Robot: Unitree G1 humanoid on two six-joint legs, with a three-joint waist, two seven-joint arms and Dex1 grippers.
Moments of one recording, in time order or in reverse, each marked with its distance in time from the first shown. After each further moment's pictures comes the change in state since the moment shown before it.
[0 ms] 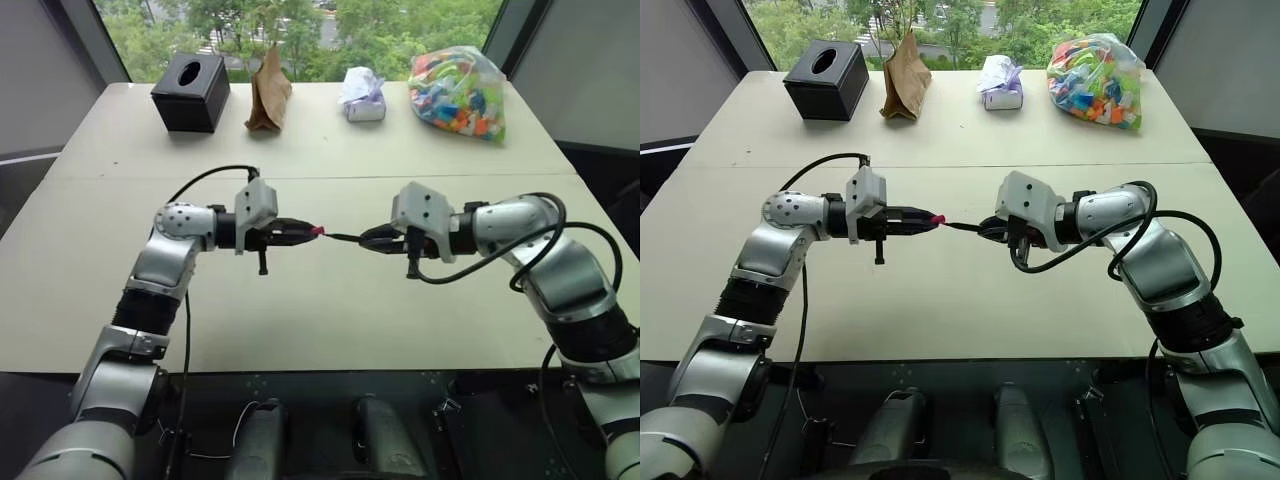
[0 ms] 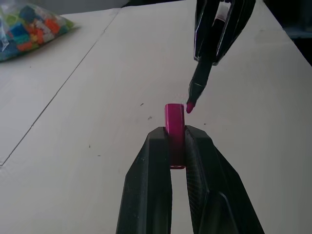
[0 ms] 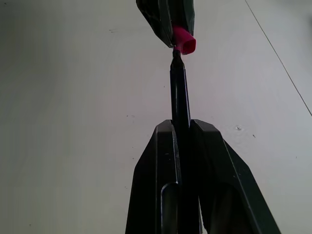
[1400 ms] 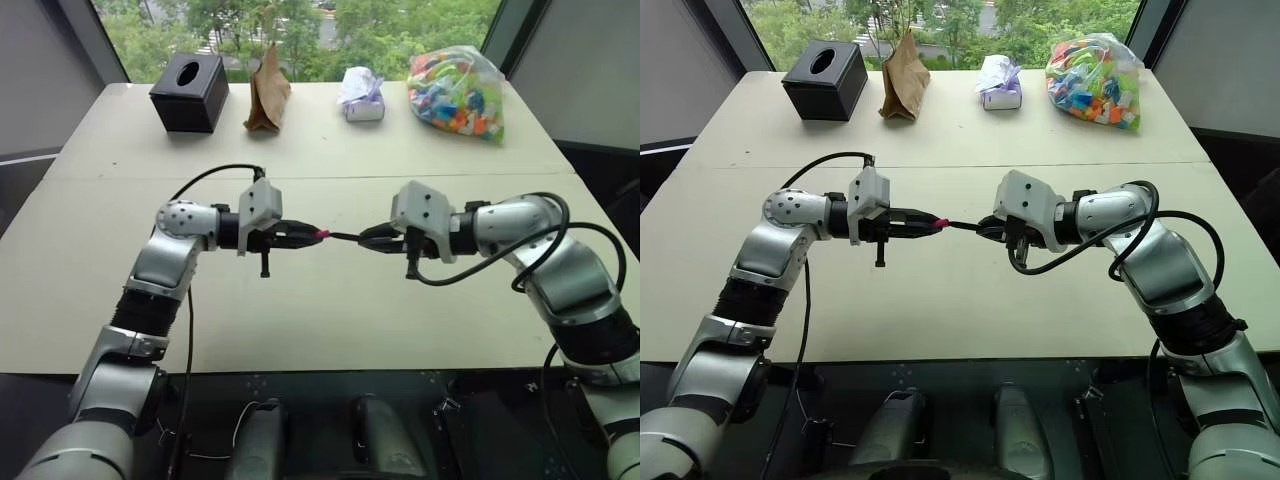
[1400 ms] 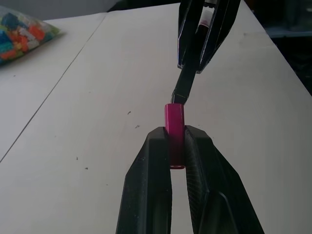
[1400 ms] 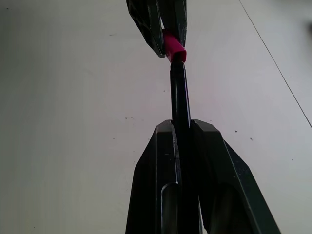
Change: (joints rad) left arm 0.002 0.008 -0.012 -0.064 -0.012 0.048 -0.026; right arm 0.000 -0.011 0.001 -0.032 0.001 0.018 -0.022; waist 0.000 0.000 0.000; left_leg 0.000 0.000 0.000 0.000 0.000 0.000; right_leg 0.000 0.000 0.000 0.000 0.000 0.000
